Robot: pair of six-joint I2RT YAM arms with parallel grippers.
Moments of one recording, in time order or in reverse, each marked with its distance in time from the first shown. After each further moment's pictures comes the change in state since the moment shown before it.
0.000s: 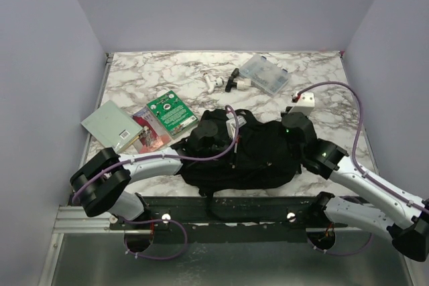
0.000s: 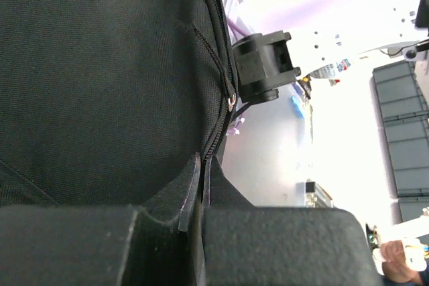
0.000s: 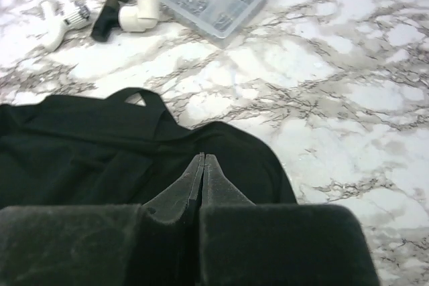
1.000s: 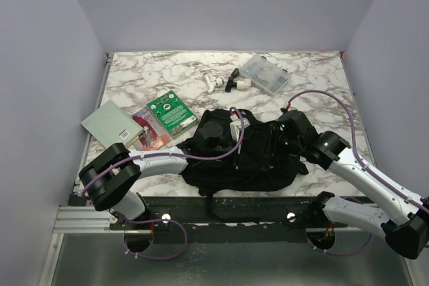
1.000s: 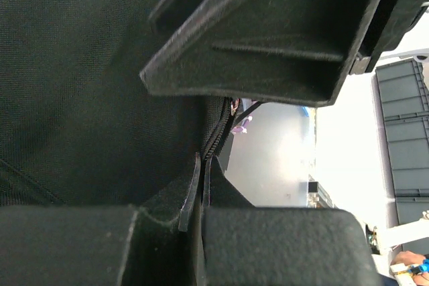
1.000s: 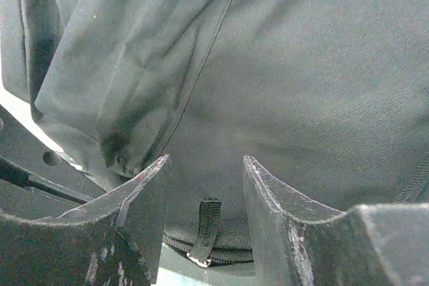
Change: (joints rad) left arm -0.020 0.079 0.013 0.019 -0.015 0.001; right arm -0.158 0.069 0.131 -0.491 -0.684 0.337
